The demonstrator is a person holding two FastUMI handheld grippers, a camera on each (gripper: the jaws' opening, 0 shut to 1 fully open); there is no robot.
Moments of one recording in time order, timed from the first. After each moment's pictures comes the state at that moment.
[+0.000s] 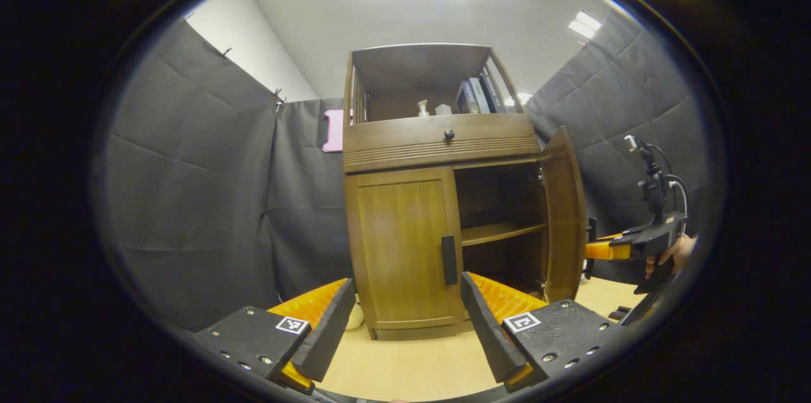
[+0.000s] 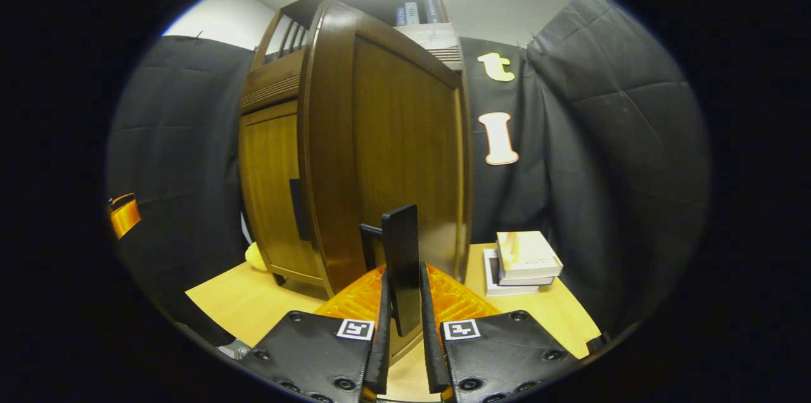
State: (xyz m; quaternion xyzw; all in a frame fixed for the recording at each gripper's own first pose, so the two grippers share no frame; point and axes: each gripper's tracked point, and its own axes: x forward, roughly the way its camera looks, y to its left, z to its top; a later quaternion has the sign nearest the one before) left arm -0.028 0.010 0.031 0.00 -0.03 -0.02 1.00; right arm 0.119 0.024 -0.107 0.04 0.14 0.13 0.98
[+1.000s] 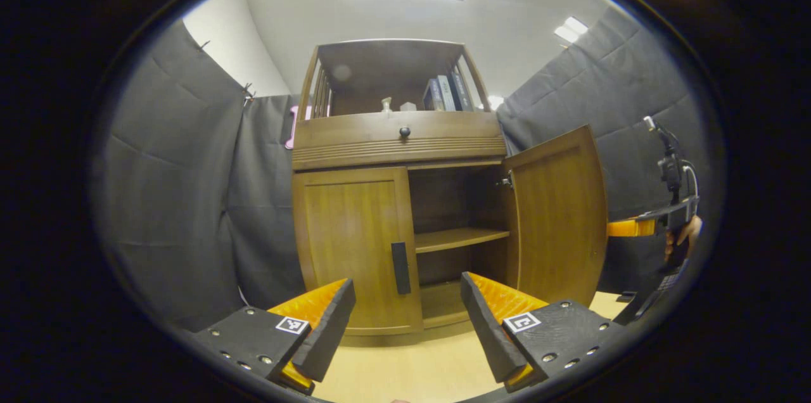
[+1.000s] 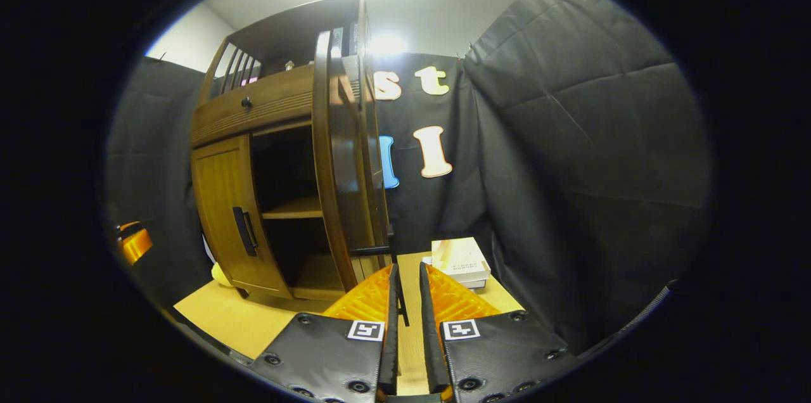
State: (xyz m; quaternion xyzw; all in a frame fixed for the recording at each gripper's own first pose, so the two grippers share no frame) left arm -0.017 0.002 0.048 -0.01 -0.02 -0.09 1.00; right arm 0.087 -0.101 -0.063 0.06 0.12 0.03 0.99
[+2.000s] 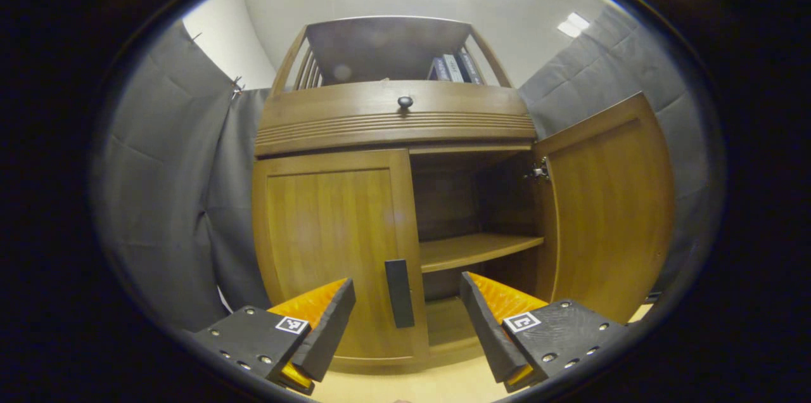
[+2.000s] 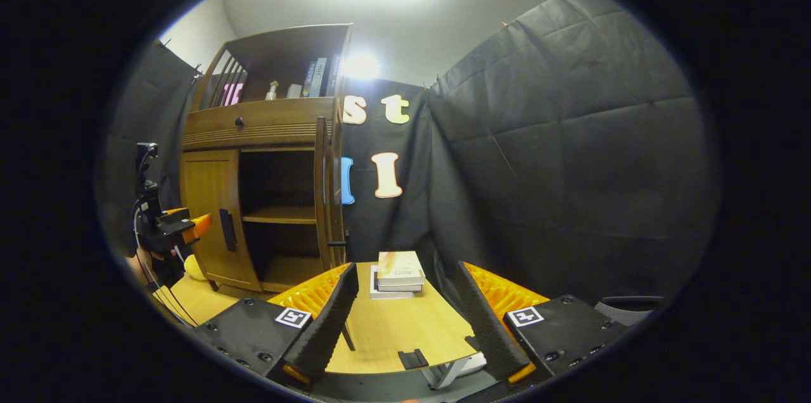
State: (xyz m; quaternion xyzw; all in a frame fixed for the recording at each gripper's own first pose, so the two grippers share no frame) left arm 0.021 0.006 0.045 -0.01 -0.03 -0.09 1.00; right arm -0.037 -0.163 -0.014 0.01 0.09 -0.07 0.99
